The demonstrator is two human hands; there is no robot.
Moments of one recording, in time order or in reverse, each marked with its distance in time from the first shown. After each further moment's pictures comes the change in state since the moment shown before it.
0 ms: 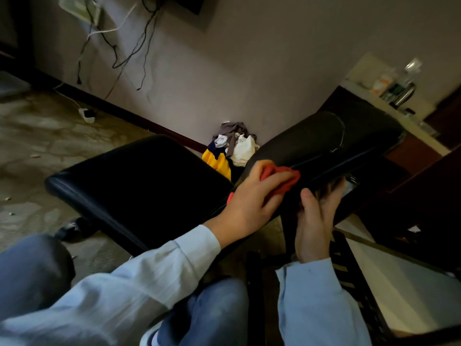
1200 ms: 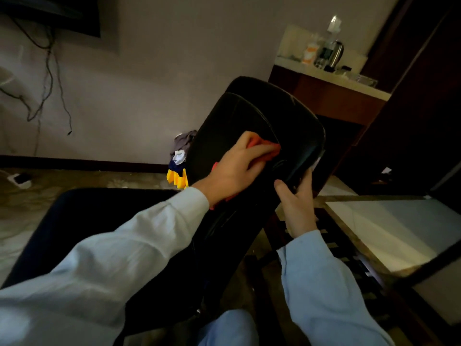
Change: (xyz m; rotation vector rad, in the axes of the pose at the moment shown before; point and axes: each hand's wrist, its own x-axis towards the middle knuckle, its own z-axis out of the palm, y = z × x) left_hand 0.174 -0.025 0.059 0.093 -0.295 0.263; right_hand 0.109 0.021 -0.073 -0.128 0.226 0.178
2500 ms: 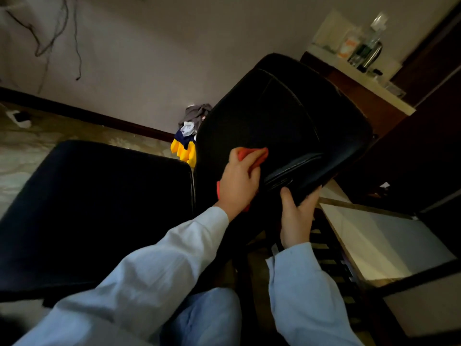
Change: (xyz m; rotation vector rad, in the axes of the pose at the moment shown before) left_hand -0.055 -0.033 0.056 -0.144 0.401 -0.555; right_hand -0.021 0.040 0.027 -0.025 0.129 0.072
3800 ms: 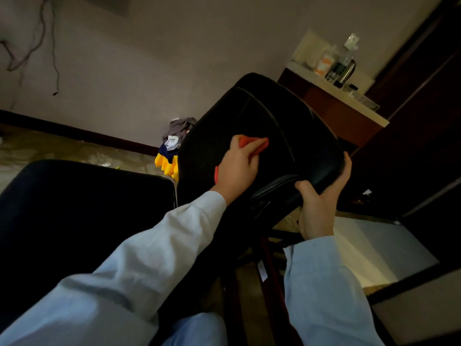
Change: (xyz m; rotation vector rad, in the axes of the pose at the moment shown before) left_hand 0.073 0.028 0.020 0.027 -0.057 0.128; right_hand 0.055 -0.068 -0.022 0.012 0.023 -0.219
